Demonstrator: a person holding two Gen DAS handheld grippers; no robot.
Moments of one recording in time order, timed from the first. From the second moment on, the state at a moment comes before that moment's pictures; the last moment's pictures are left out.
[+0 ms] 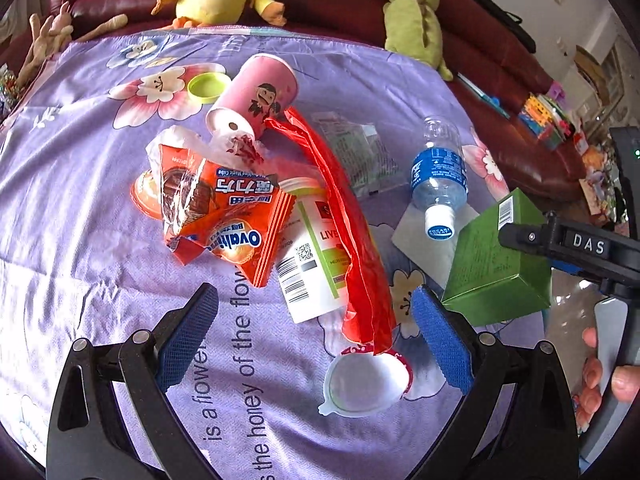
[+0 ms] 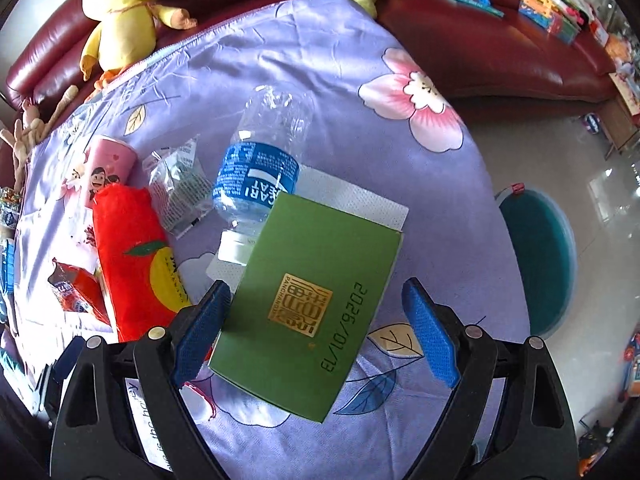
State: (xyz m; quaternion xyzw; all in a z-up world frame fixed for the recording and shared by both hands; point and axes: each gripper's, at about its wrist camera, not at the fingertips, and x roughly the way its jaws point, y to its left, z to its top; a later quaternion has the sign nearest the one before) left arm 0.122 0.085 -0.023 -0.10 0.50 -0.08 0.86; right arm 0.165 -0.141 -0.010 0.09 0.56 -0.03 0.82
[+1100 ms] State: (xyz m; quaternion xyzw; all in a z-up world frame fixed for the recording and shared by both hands) left arm 0.231 -0.071 -0.026 0.03 0.53 -0.13 0.84; right arm 0.163 -0.289 0.025 0.14 0.49 -0.02 0.86
